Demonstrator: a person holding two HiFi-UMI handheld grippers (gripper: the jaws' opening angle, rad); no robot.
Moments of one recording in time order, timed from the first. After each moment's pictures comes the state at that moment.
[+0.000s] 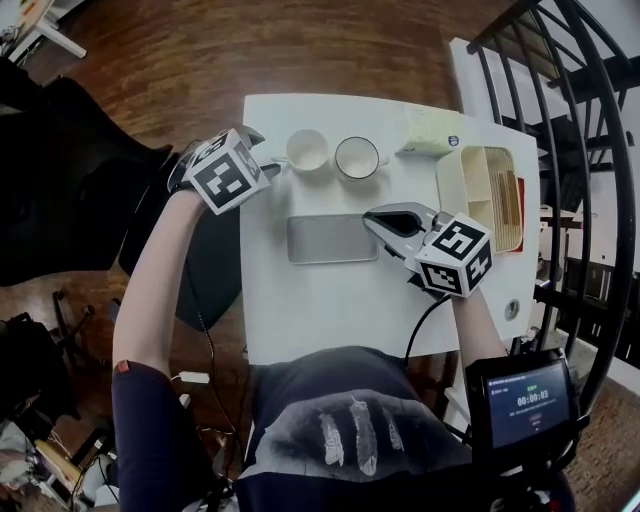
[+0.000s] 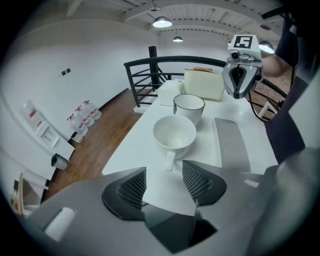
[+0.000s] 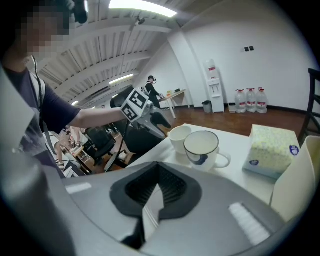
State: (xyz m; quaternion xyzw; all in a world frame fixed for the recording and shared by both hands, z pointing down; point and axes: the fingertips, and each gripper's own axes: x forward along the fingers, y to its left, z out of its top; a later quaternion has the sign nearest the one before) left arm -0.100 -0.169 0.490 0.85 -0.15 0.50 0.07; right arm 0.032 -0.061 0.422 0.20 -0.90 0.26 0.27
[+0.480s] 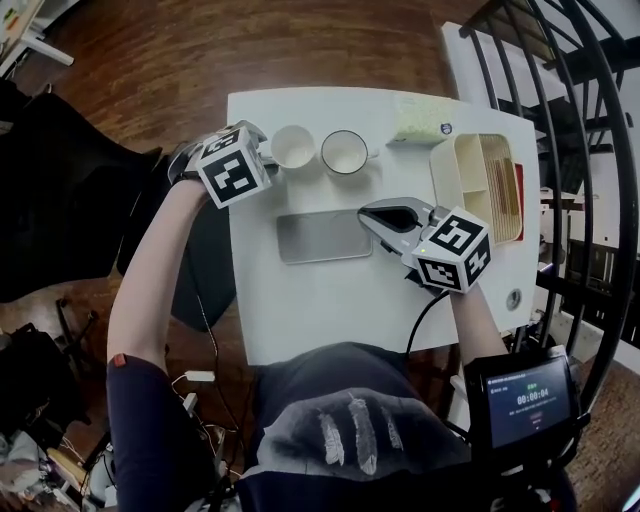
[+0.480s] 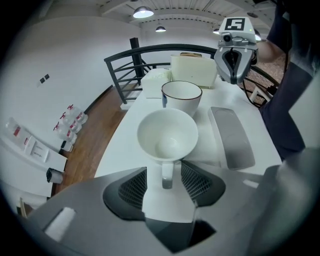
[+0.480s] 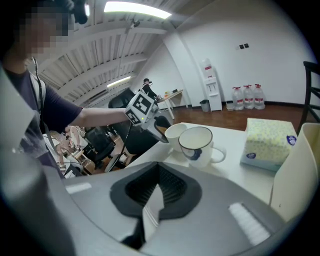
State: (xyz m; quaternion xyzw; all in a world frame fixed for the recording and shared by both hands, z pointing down) left arm -0.069 -0.173 0.524 0.83 -0.07 0.55 0.04; right arm 0.050 -0.070 0.431 0.21 -0.90 0.28 0.26
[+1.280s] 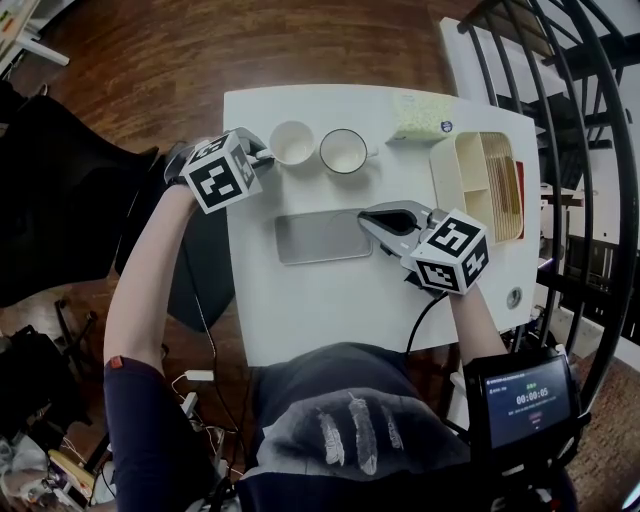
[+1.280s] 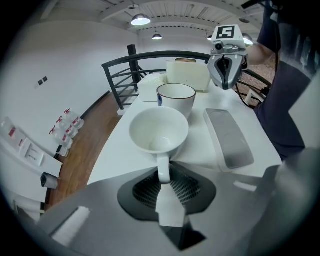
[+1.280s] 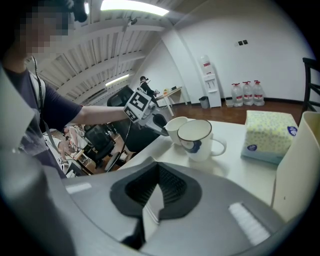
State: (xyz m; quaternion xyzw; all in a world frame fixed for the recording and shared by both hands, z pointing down) left arm -0.068 -0.169 0.525 0.85 -0.05 0.52 0.02; right arm 0.053 -0.064 0.443 0.21 -0.89 0.30 0.27
